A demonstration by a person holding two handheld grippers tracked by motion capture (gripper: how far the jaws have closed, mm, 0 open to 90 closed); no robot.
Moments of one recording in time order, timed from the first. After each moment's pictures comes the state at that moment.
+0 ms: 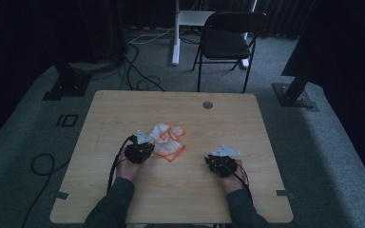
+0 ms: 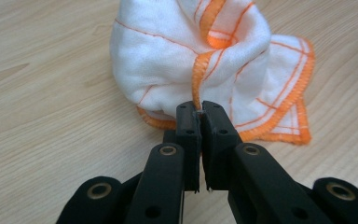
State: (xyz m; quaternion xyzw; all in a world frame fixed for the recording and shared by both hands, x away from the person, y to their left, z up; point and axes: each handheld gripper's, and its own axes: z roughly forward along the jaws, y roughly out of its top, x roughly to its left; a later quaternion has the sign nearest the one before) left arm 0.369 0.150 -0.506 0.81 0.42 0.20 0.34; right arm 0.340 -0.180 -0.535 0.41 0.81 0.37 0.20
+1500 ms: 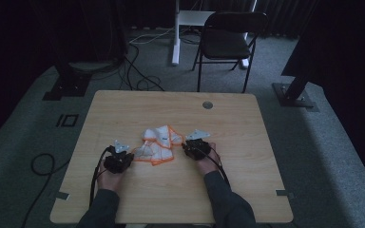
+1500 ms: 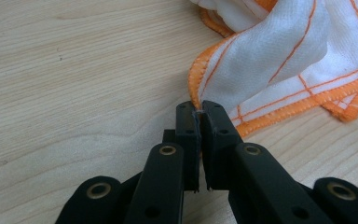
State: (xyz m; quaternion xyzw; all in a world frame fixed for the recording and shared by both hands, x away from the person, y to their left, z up) left arm 0.347 0.212 -0.533 0.79 0.50 0.20 0.31; right arm 0.406 -0.093 -0.533 0.38 0.82 0.37 0.20
